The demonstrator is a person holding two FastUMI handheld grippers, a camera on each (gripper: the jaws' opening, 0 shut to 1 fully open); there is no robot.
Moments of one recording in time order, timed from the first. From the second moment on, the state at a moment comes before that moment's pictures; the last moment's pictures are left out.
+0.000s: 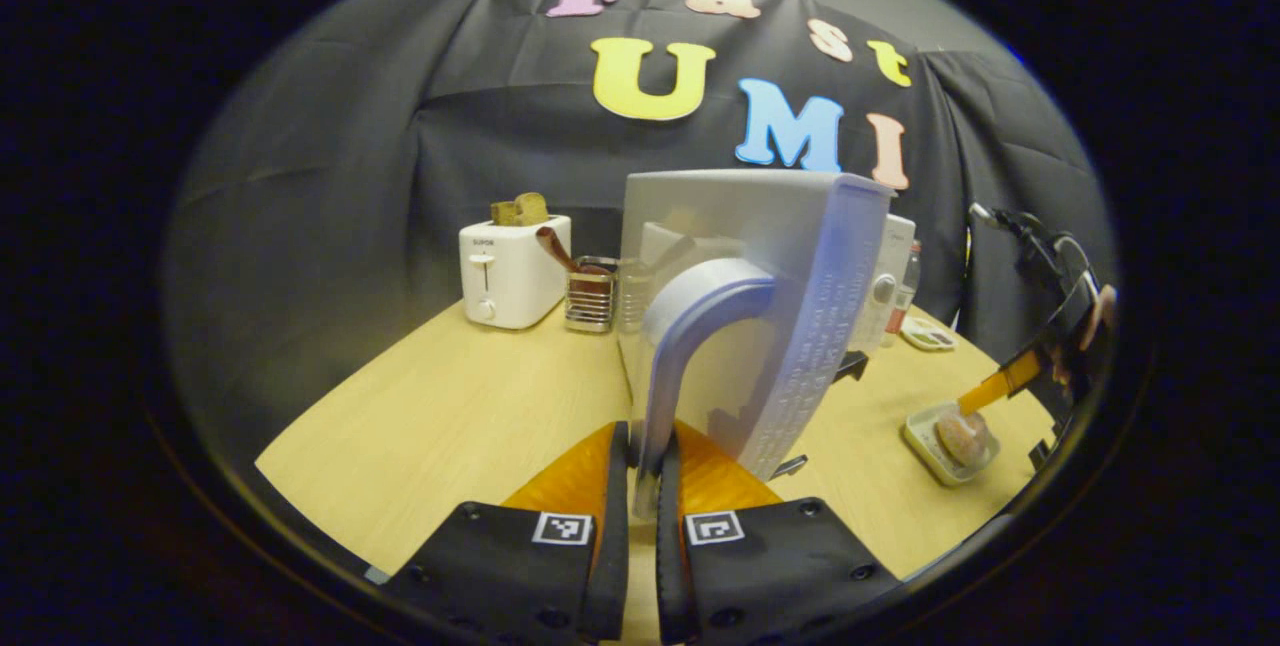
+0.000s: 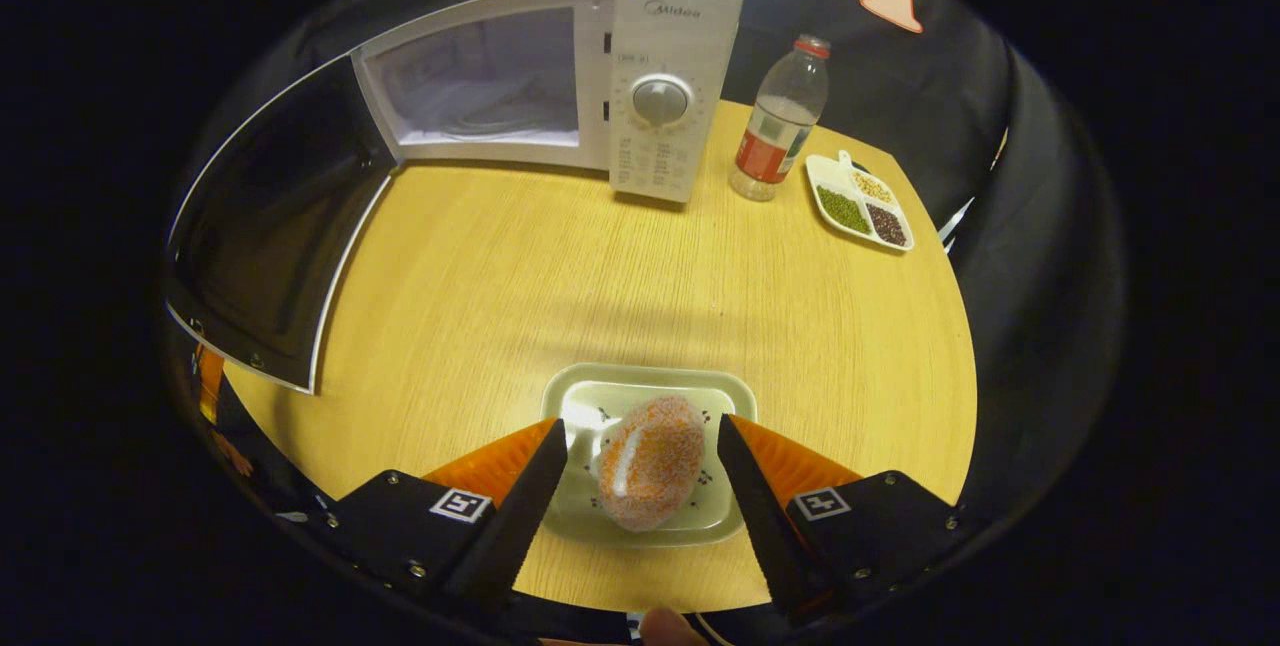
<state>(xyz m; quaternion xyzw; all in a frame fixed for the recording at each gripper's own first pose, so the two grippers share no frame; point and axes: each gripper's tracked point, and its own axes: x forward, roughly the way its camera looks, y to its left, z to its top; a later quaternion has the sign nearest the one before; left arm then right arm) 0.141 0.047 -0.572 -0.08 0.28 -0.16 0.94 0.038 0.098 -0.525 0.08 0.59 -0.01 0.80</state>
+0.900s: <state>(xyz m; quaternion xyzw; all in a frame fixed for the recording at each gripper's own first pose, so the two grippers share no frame) 0.029 0.080 -0.396 -0.07 0.30 -0.01 0.95 0.018 0.099 -0.577 0.13 0.62 -0.01 0.78</state>
